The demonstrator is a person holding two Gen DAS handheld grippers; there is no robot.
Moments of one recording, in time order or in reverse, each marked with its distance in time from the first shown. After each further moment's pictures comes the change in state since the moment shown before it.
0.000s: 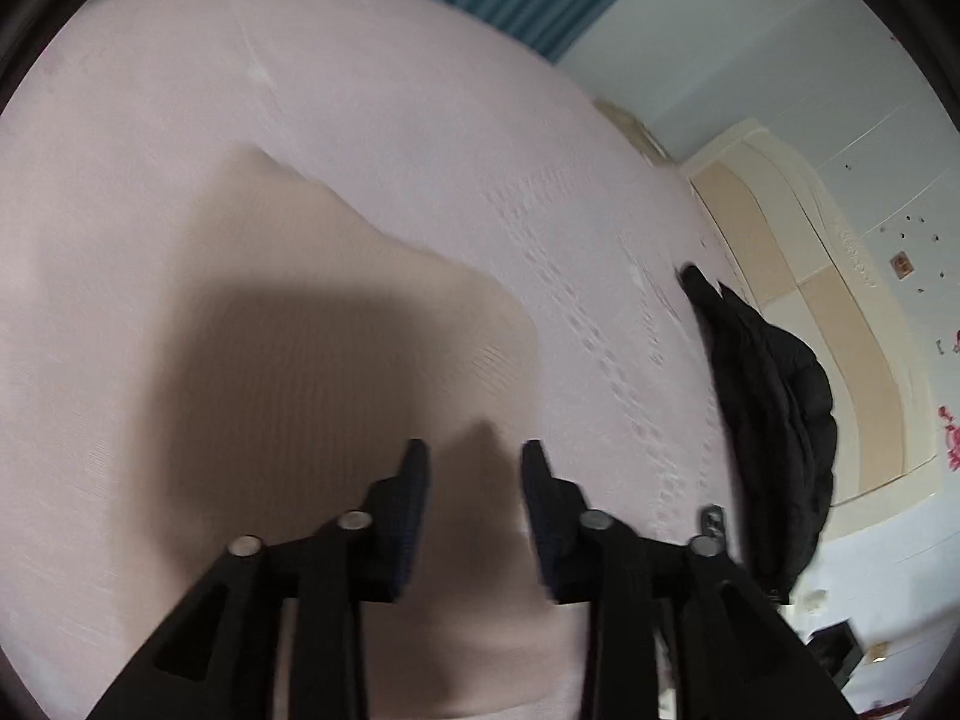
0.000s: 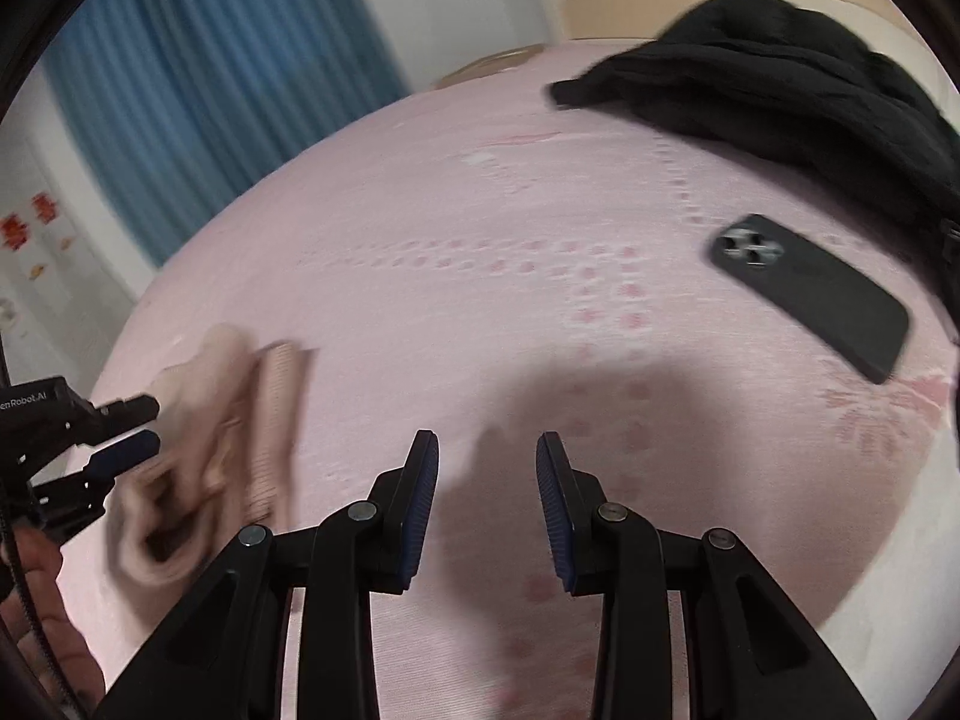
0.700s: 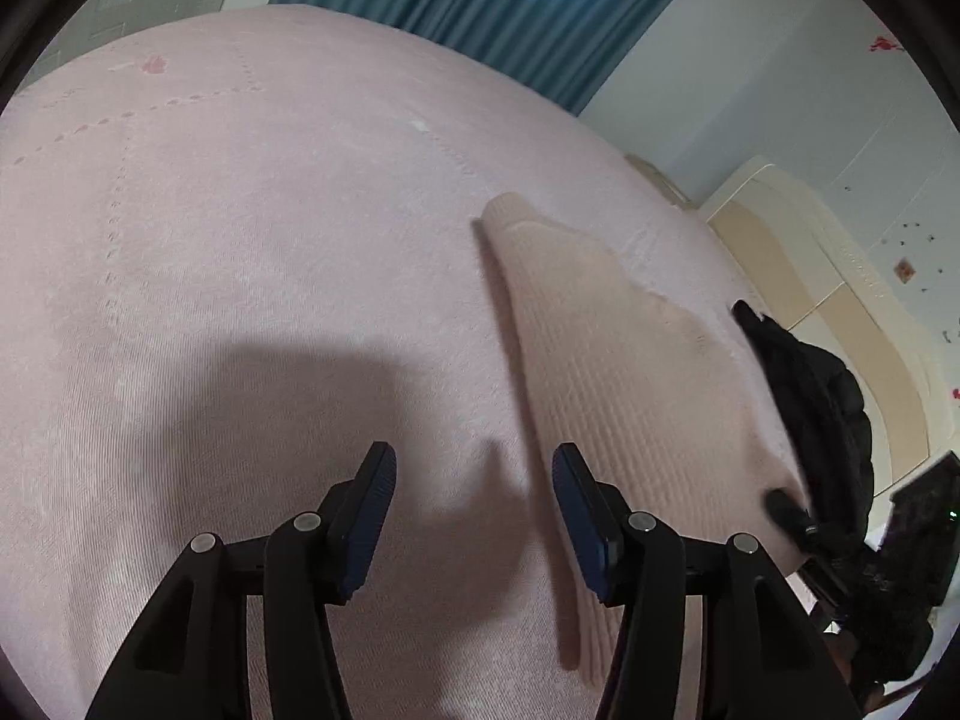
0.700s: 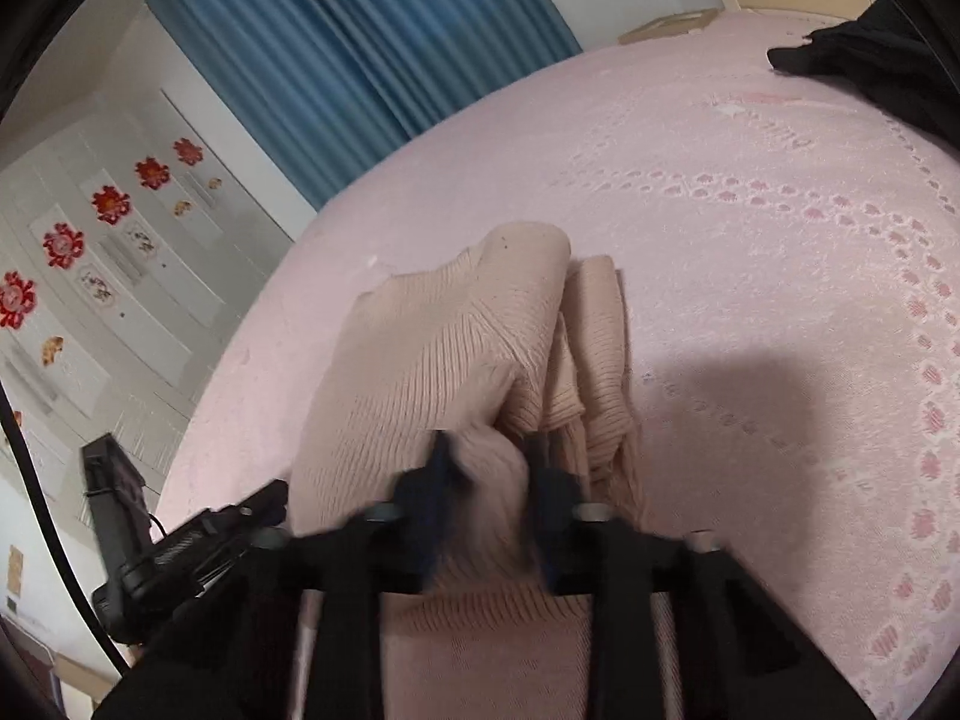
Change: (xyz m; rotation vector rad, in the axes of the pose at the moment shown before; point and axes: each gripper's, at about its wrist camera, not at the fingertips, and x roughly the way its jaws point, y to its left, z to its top) left arm -0.043 0.148 -0.025 0.035 -0.135 0.017; right arm 0.026 0.122 -0.033 -0.103 0.104 0.348
